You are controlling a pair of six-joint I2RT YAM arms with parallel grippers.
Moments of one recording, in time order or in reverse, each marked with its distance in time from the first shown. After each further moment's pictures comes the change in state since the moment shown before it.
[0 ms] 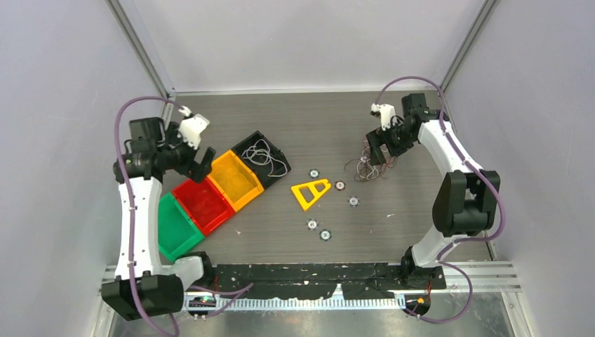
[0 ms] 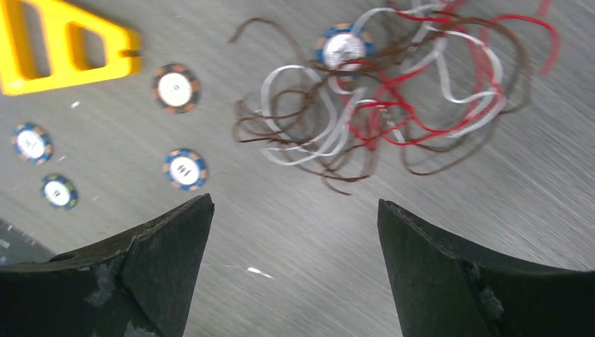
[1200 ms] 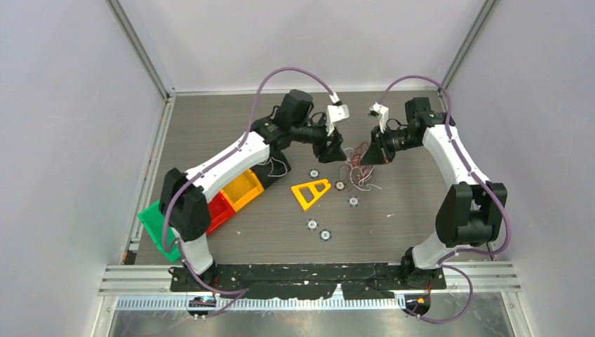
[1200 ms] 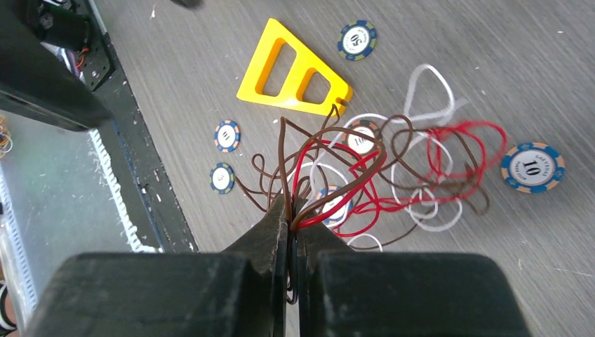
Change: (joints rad) left arm -0.954 0.667 0.355 0.655 0.236 -0.406; right arm -0.018 -0.059 -0.004 -0.100 -0.508 -0.122
